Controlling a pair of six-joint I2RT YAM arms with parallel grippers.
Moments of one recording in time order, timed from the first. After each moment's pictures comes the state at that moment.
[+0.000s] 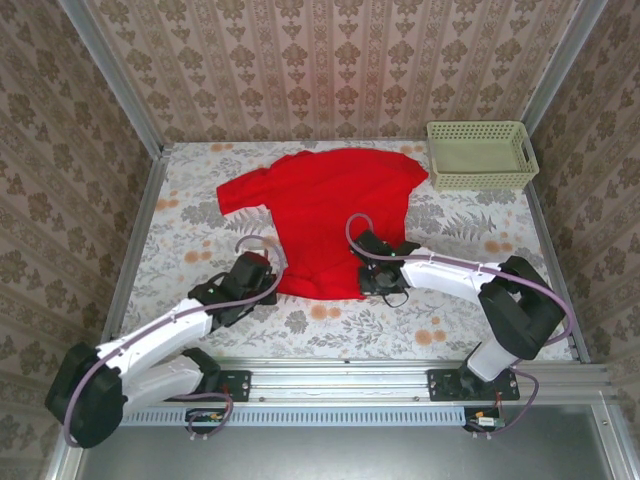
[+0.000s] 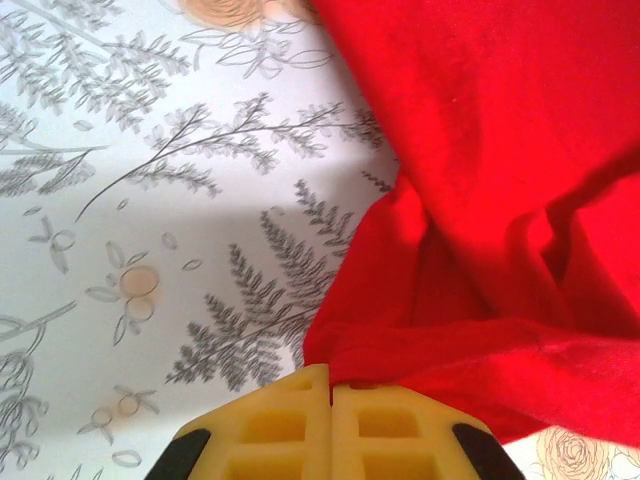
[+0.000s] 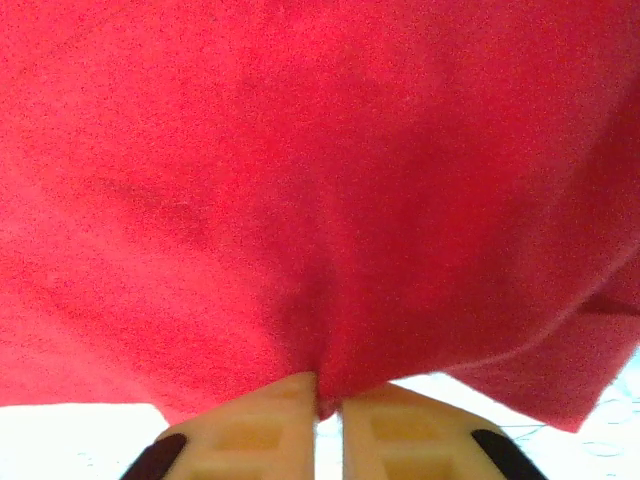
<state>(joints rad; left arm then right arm) -0.72 0.97 0.47 -0.40 -0.16 -0.63 0.72 1.58 0.92 -0.62 0.12 0.72</state>
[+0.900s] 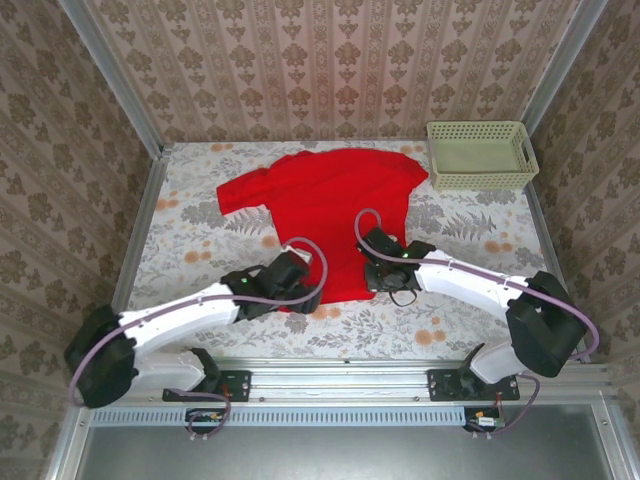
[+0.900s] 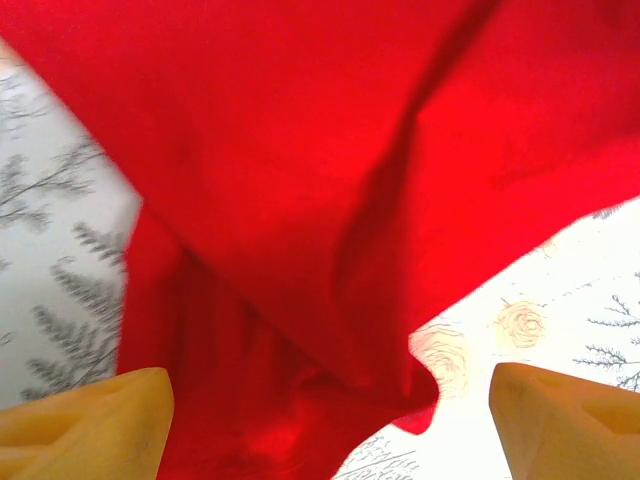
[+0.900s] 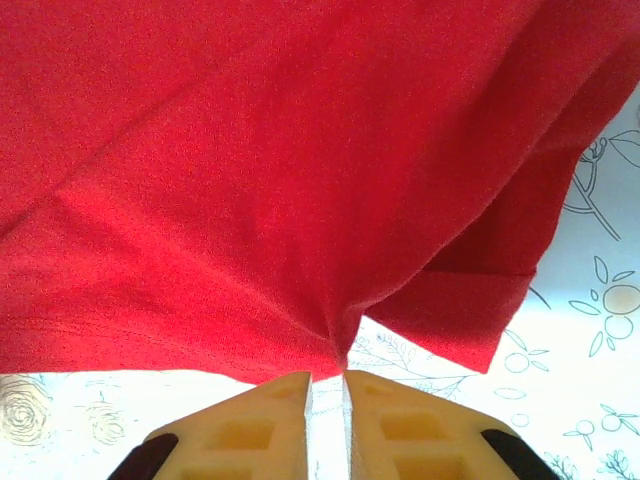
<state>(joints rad) -0.99 1.26 0.73 -0.49 -0.18 -0.43 0.73 1.45 0.91 -0.67 0.16 0.72</state>
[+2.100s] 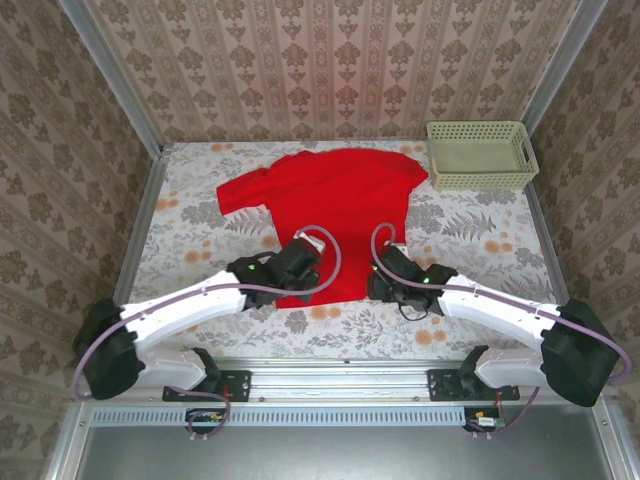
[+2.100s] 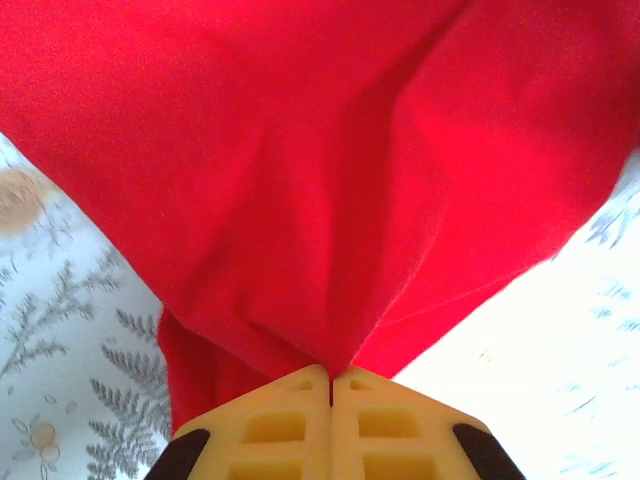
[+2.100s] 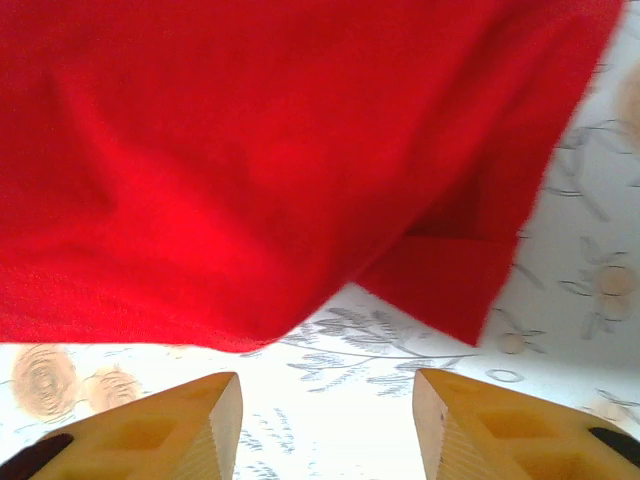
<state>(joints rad) -0.99 1.24 0.88 -0.56 -0.22 -0.35 0.79 1.24 0.70 -0.49 0.20 0.74</state>
